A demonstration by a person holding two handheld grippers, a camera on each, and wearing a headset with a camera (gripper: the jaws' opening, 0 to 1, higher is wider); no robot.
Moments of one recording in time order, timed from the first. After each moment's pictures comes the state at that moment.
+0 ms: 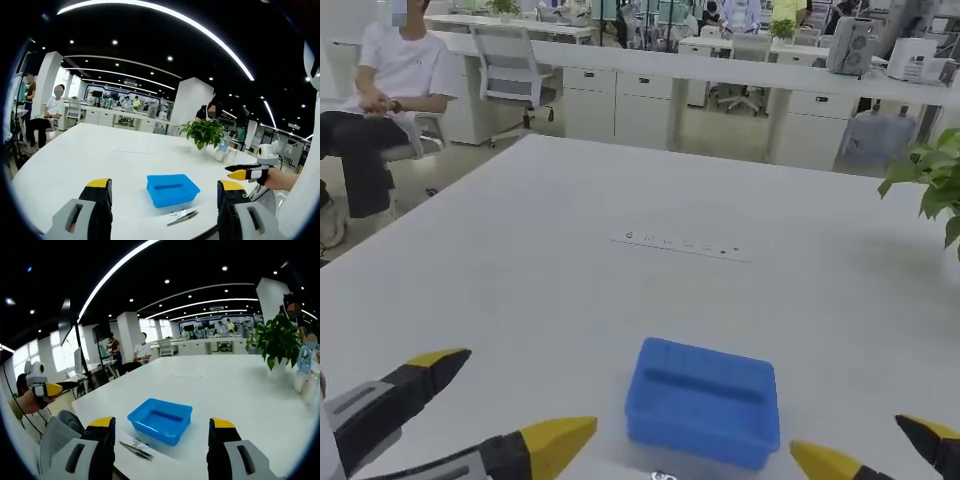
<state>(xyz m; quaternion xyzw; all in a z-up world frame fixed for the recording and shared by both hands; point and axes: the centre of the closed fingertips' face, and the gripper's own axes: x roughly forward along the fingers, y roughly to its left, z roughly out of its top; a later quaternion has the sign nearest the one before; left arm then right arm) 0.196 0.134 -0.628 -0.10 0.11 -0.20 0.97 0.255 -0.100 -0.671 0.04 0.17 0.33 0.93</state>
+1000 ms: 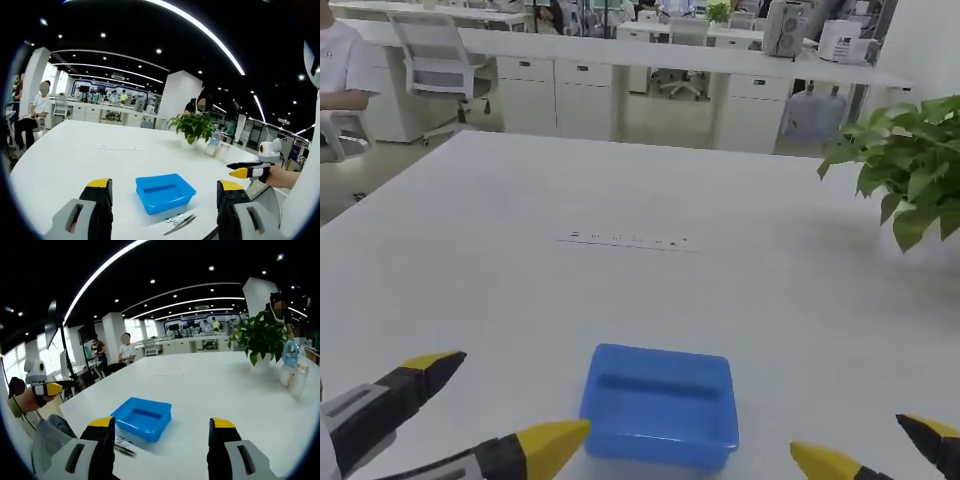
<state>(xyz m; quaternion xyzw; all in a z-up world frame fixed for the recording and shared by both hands) 0.242 0.106 -0.638 -0.09 0.13 -0.26 0.95 0.270 -0.141 -0.678 0.04 0.18 0.27 0.95</state>
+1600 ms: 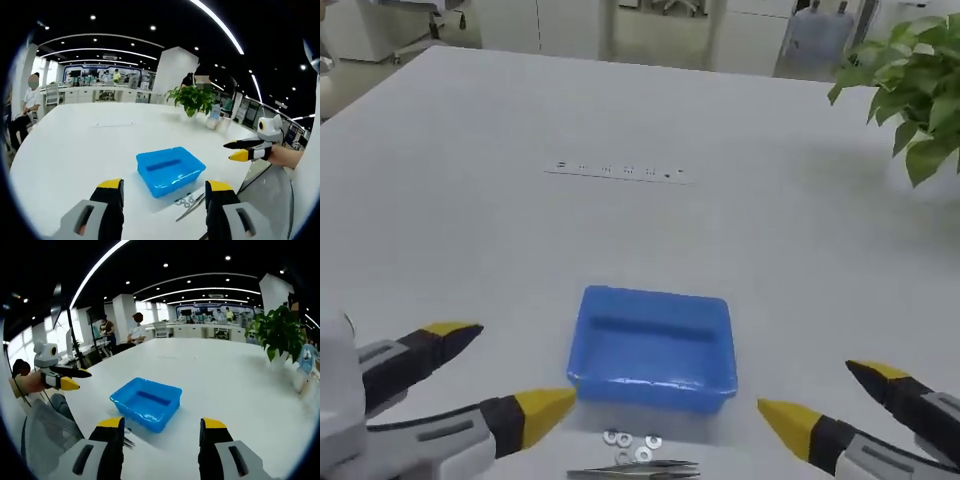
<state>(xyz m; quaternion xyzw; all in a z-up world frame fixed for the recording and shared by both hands) 0.261 0.099 -0.716 -0.02 0.26 -0.30 0.92 0.280 -0.105 -0.727 -0.03 0.25 0.34 0.91</state>
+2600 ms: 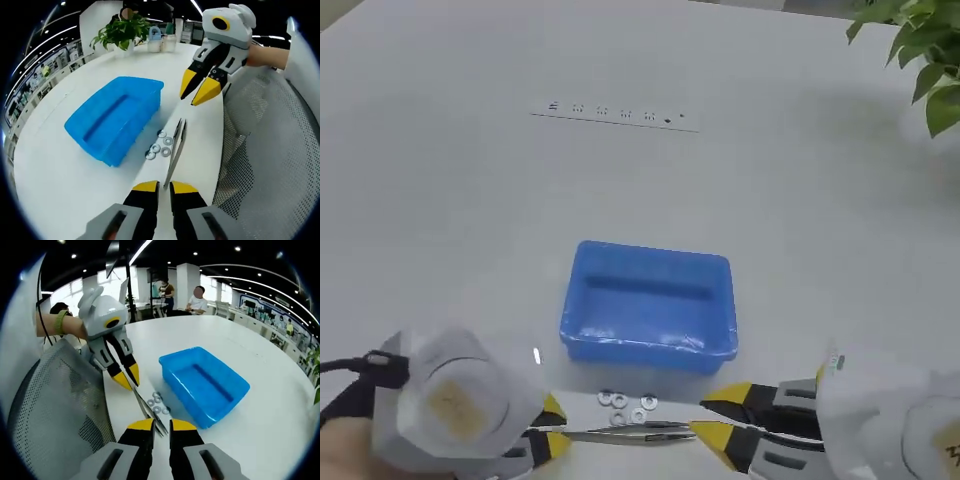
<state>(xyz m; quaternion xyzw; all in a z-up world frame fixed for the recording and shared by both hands) 0.225 0.056 -0.823 0.26 0.39 -0.49 0.74 0.240 -0.039 -0.779 -0.17 0.30 0.52 0.78</state>
